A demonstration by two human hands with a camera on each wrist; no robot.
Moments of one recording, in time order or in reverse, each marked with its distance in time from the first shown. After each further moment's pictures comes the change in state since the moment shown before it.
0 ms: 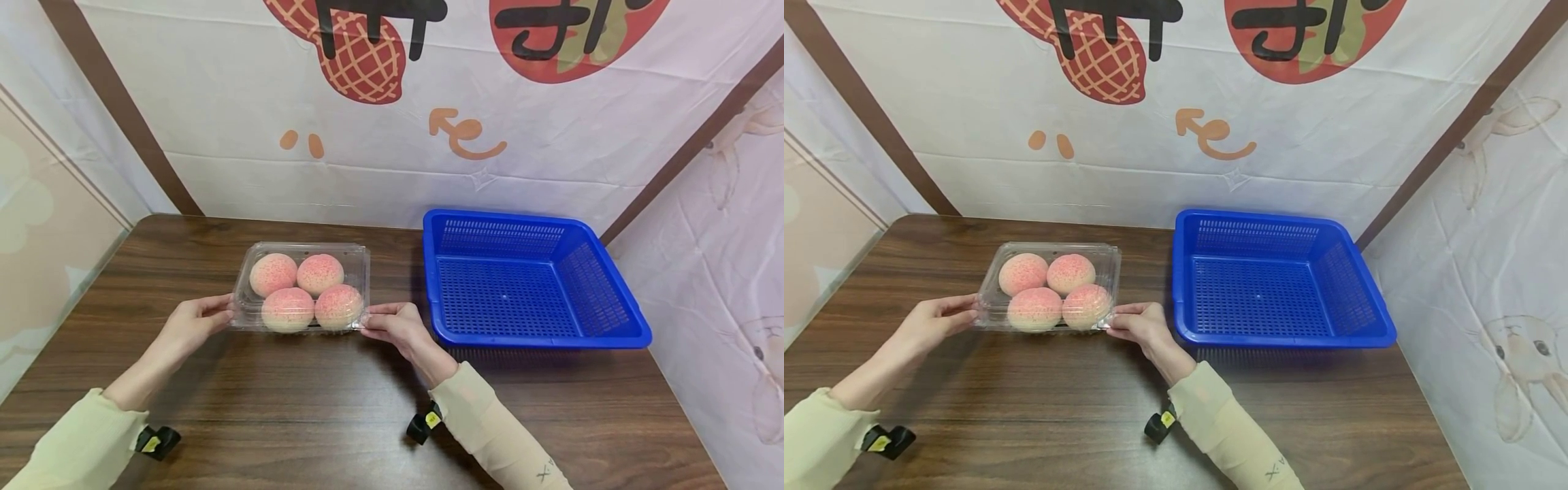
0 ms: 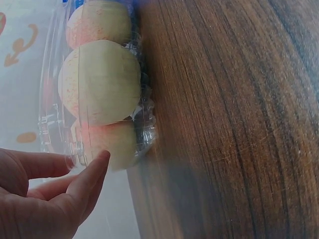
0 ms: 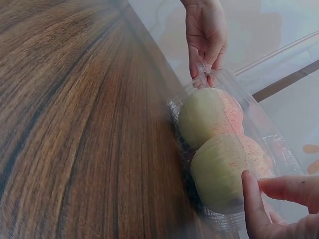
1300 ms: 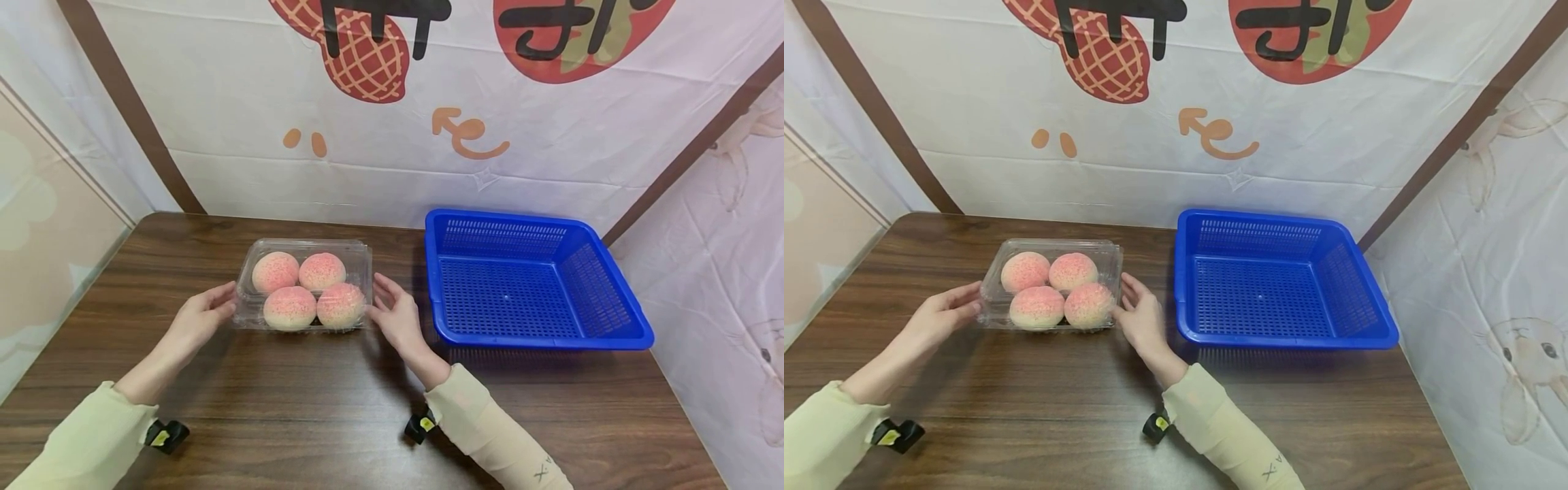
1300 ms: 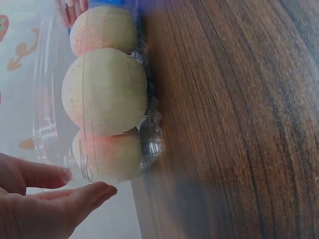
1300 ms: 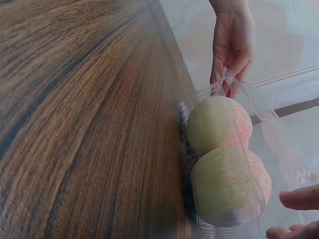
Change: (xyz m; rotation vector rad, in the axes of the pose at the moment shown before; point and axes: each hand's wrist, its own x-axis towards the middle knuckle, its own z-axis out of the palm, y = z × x) left_hand 0.001 0.010 0.003 0.032 0.003 -0.016; right_hand -0.010 -0.013 0.015 -0.275 0.096 -0.391
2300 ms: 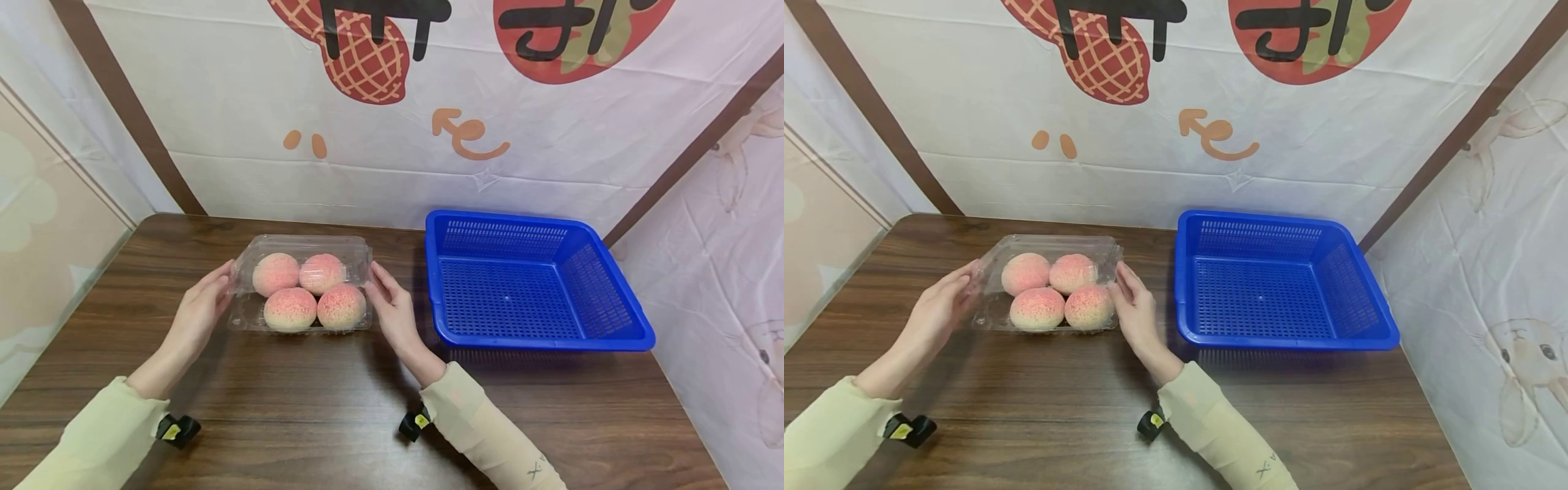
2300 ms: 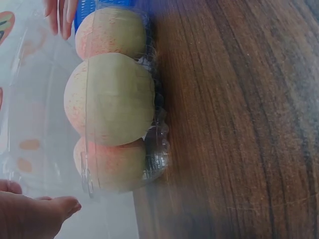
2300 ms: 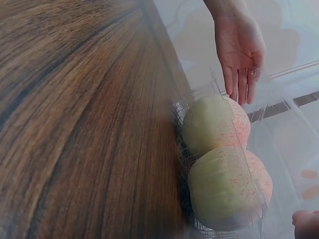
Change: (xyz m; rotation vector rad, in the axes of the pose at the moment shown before) left_hand 0.006 0.002 0.003 -0.627 0.104 0.086; right_hand 0.008 0.009 0.004 0.062 -0.013 -0.209
